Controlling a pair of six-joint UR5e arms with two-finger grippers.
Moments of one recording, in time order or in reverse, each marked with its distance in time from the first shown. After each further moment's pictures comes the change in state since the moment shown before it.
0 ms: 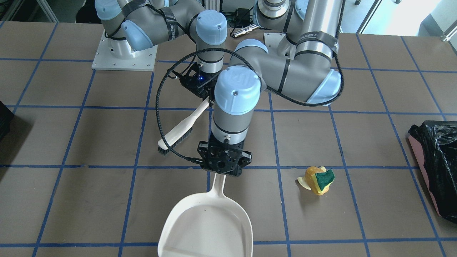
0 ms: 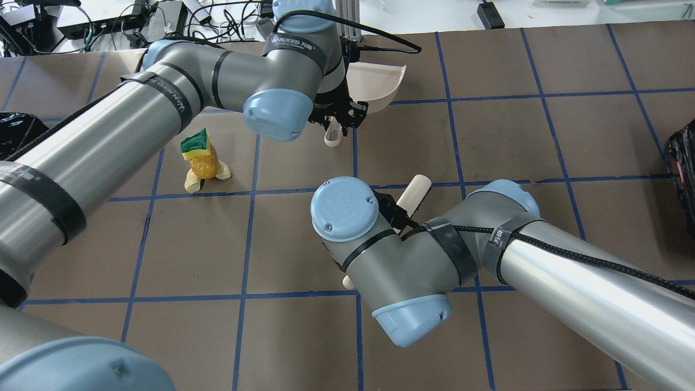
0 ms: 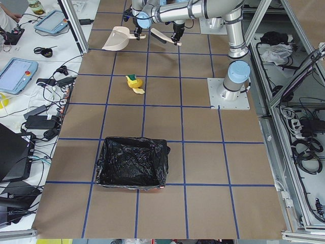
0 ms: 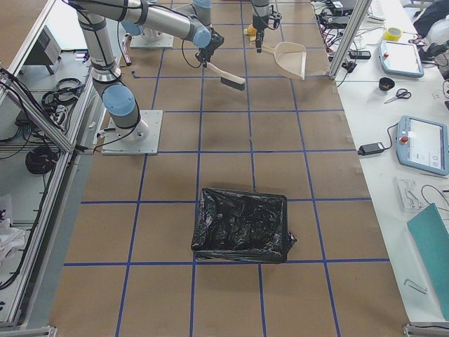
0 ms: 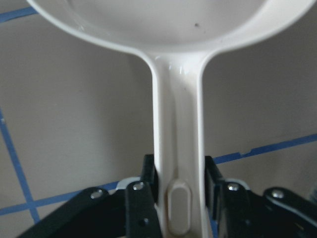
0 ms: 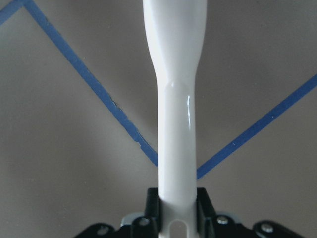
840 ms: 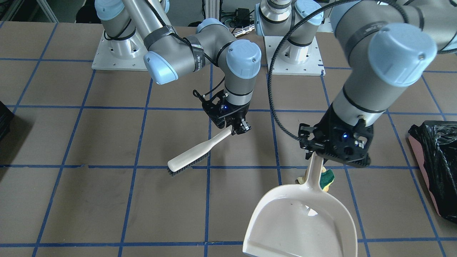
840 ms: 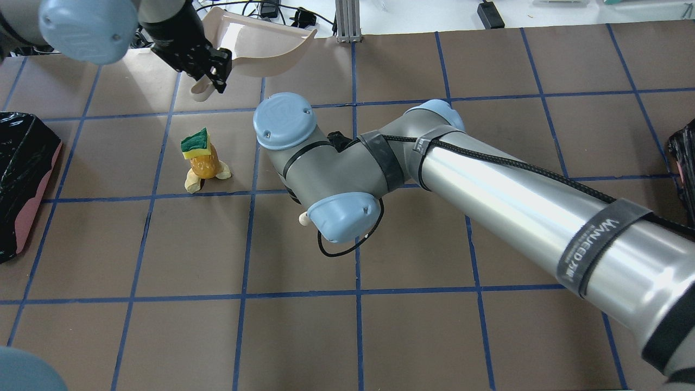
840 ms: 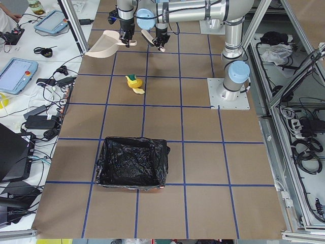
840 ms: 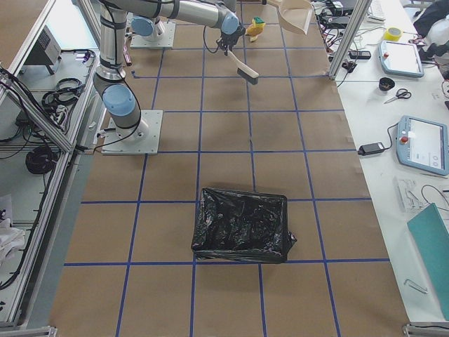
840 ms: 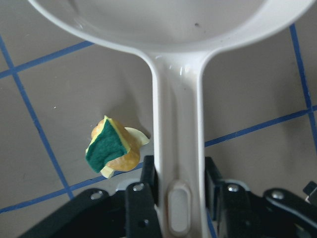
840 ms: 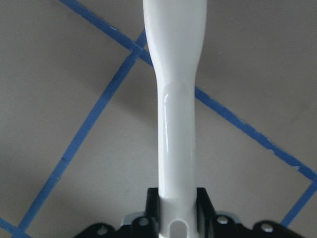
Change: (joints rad) left arm 0.339 0.171 0.084 -0.313 0.001 0.446; right arm 0.003 0.299 -0.435 0.127 0.016 0.240
